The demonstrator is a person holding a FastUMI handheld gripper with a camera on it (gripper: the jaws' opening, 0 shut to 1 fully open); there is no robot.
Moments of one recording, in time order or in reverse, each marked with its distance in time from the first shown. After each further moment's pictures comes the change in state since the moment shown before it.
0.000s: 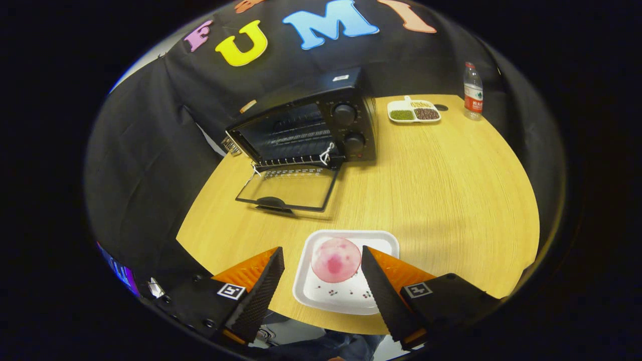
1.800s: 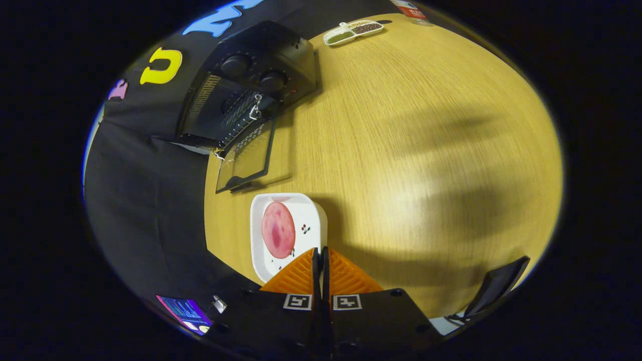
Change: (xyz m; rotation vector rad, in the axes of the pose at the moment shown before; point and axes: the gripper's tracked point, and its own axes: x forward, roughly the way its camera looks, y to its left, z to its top) arm 0.026 -0.003 -0.044 0.440 0.243 0.156
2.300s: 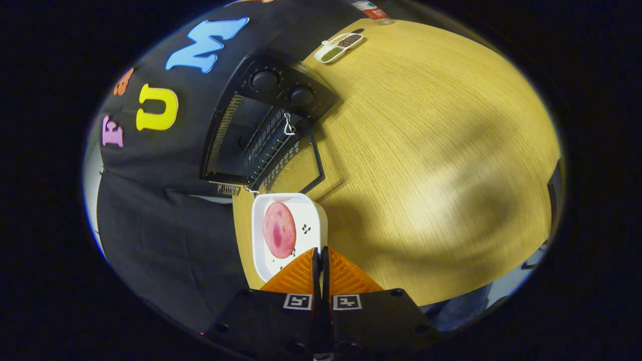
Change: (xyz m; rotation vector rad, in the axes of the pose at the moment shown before) arm 0.020 0.086 0.003 0.291 -0.269 0.087
